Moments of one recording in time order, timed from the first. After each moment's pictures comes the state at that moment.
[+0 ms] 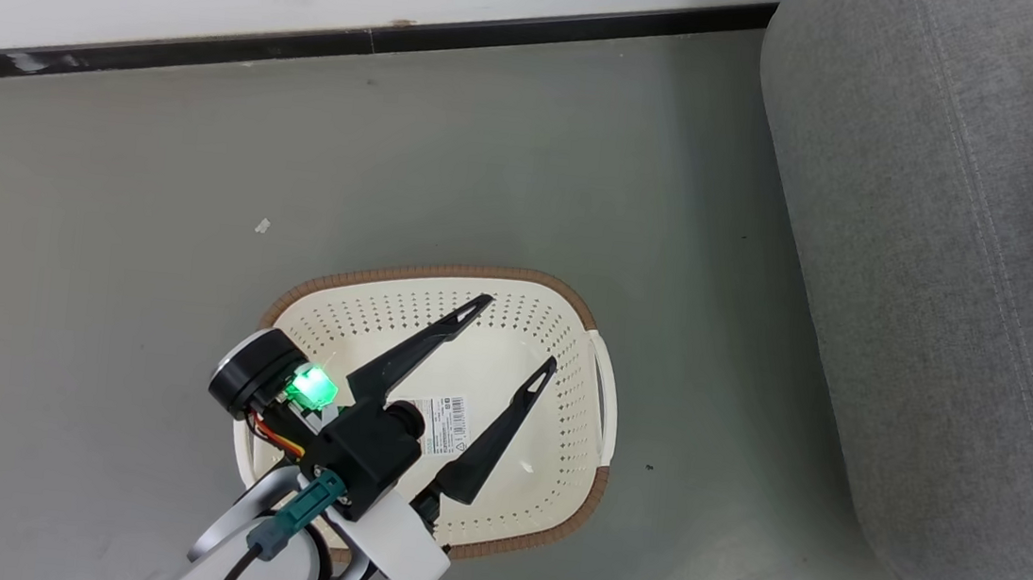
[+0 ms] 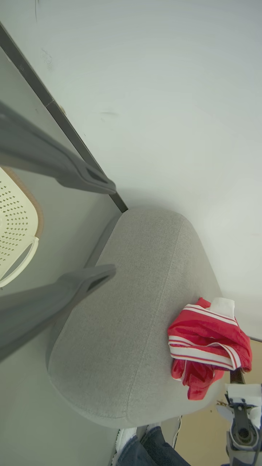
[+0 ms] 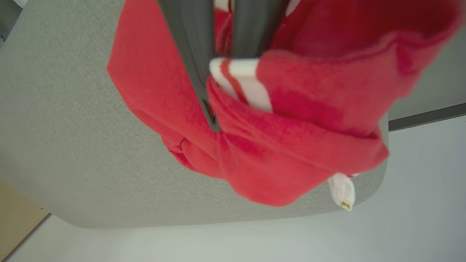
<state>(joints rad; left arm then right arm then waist) -0.38 0.23 -0.65 -0.09 -0.25 0.02 -0.11 -0.74 -0.49 -0.25 0.81 0.07 0.12 -0.11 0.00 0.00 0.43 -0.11</state>
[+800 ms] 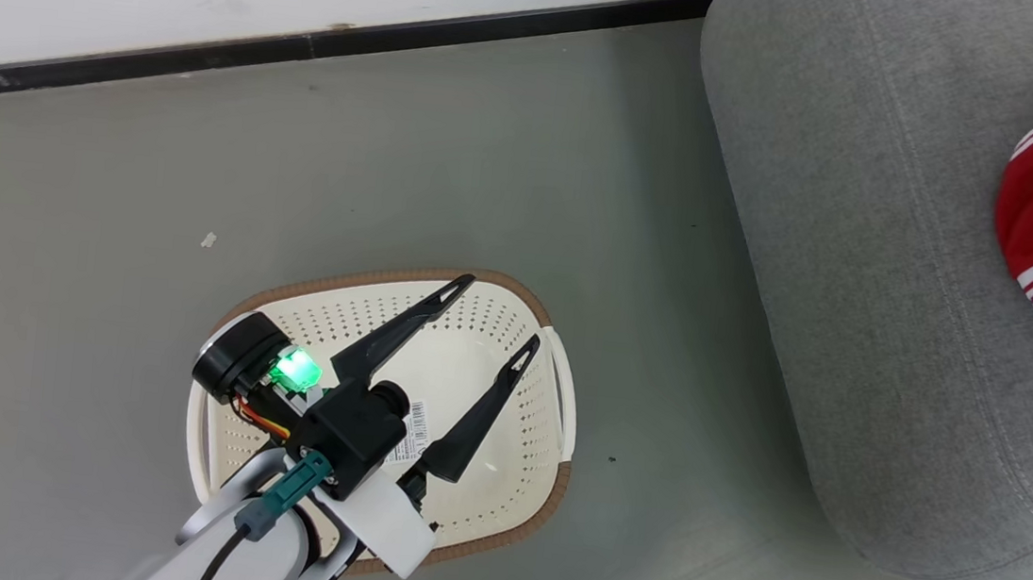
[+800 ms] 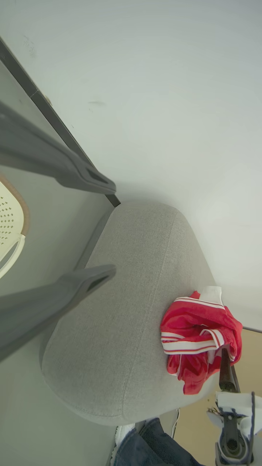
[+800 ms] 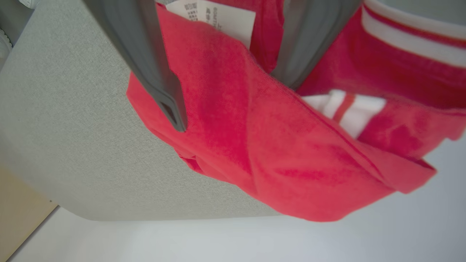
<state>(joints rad) -0.40 0.24 -0.63 -0.07 -0.25 0.02 -0.12 -0.74 -0.44 -0.20 0.84 0.07 0.12 -0.22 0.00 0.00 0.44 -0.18</state>
